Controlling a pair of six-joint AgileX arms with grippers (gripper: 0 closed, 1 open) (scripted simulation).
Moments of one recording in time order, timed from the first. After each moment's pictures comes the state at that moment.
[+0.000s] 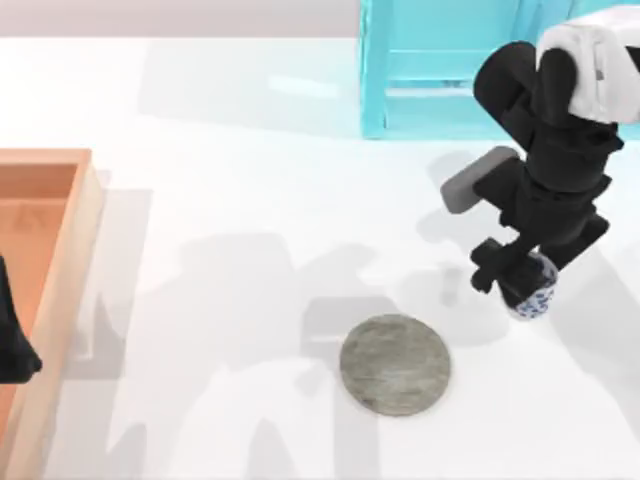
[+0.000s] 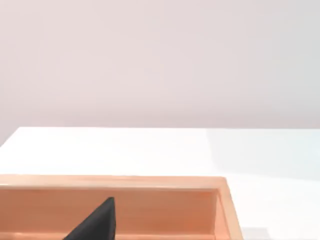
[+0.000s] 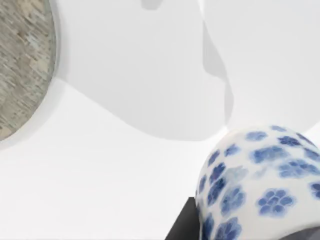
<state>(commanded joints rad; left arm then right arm) 0.00 0.00 0.00 0.00 0.00 0.00 0.41 2.02 1.48 -1.12 0.00 -0.30</state>
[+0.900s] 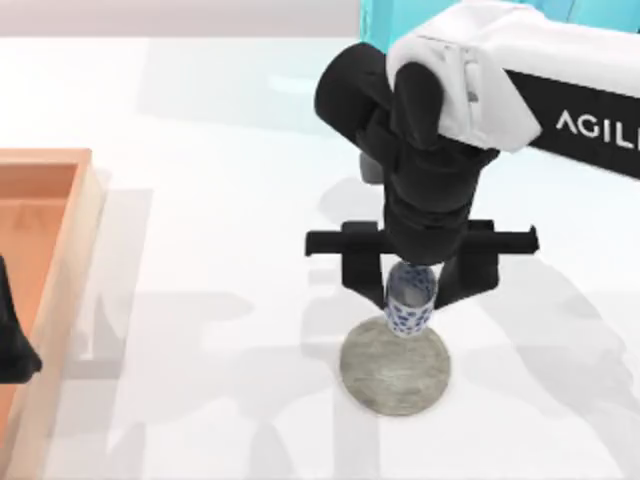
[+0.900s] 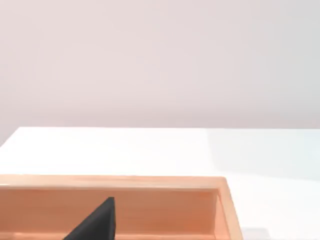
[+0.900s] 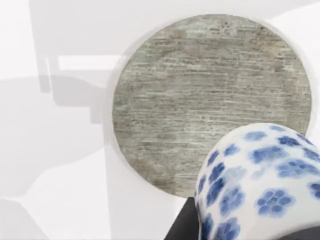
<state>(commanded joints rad) 0.00 0.00 0.00 0.00 0.00 0.00 0.72 2.01 1.65 -1.21 0.00 0.74</state>
